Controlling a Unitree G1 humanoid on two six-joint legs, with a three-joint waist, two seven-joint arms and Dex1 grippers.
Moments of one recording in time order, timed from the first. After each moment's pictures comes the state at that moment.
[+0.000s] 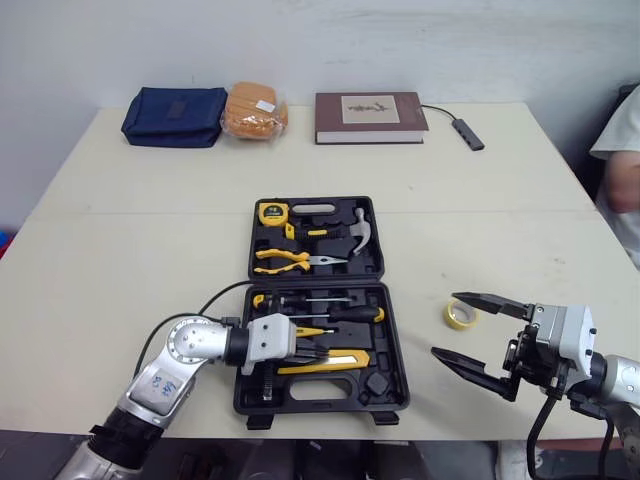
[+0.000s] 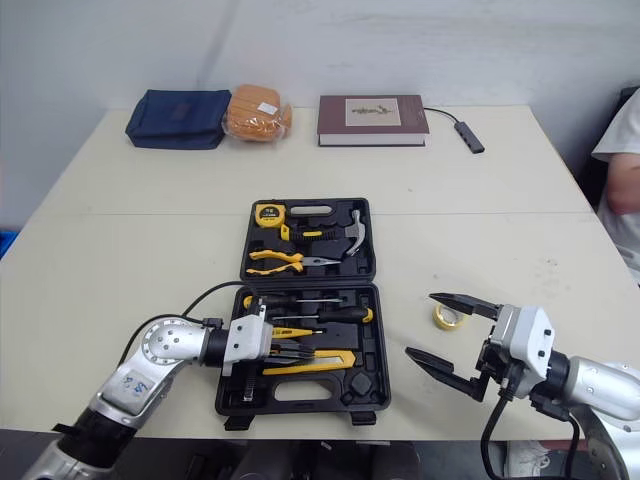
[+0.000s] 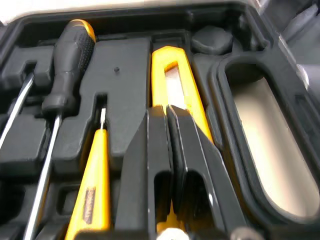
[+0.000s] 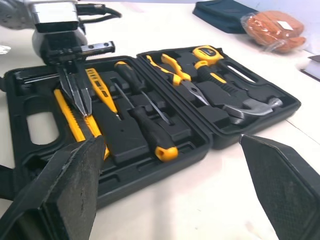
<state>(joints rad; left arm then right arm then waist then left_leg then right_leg) -0.15 0.58 -0.27 -0.18 -0.24 0.01 -1.02 0.30 -0.73 -0.36 -0.52 0.57 0.11 1.03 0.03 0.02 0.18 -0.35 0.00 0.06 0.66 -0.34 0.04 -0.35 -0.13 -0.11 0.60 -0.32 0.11</state>
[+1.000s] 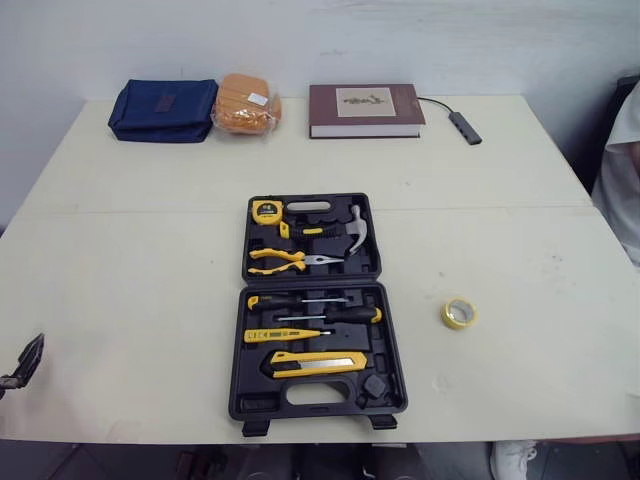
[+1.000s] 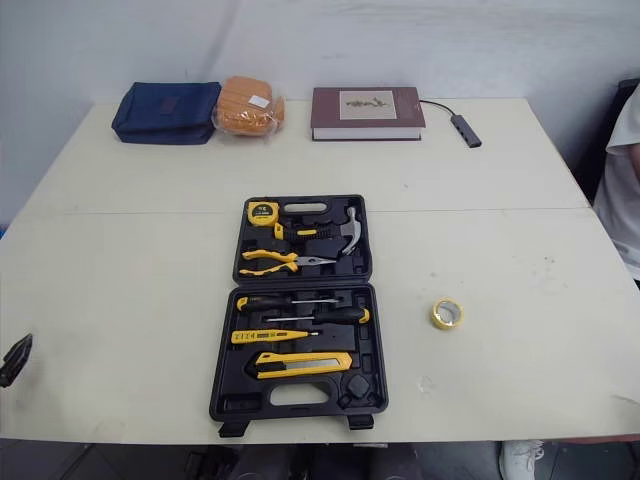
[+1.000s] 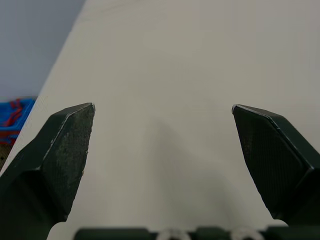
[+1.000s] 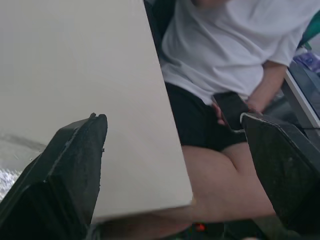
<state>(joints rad) 0.28 0.67 0.82 0.35 -0.39 -0.15 -0.57 0.46 -0.62 -0.91 0.55 0.35 -0.52 0.65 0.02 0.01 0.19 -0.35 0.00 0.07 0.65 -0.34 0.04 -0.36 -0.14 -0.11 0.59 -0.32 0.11</state>
